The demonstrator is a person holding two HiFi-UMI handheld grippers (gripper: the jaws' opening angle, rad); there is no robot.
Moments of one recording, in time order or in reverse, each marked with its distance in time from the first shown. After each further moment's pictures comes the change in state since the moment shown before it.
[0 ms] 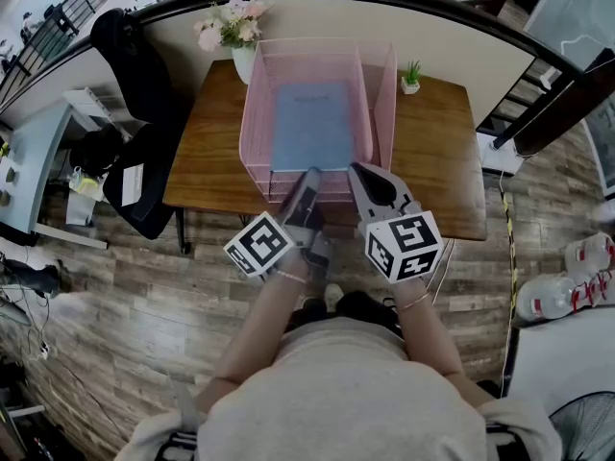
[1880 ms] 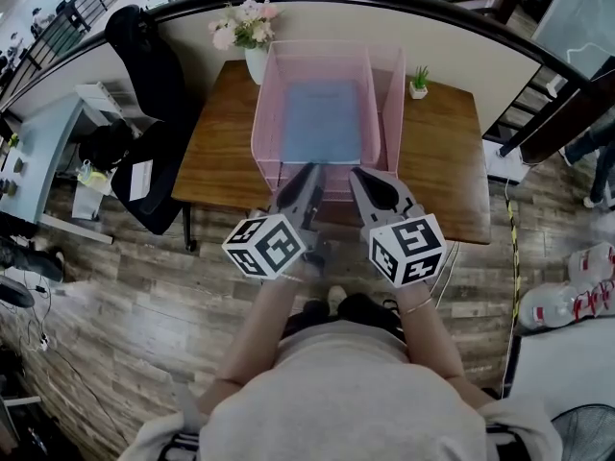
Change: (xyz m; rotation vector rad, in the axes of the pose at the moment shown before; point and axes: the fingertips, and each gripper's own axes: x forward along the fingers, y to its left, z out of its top) left arm -0.013 -0.032 0.014 0.417 0.034 0.030; right arm -0.010 0.022 0.006 -0.020 0.004 0.061
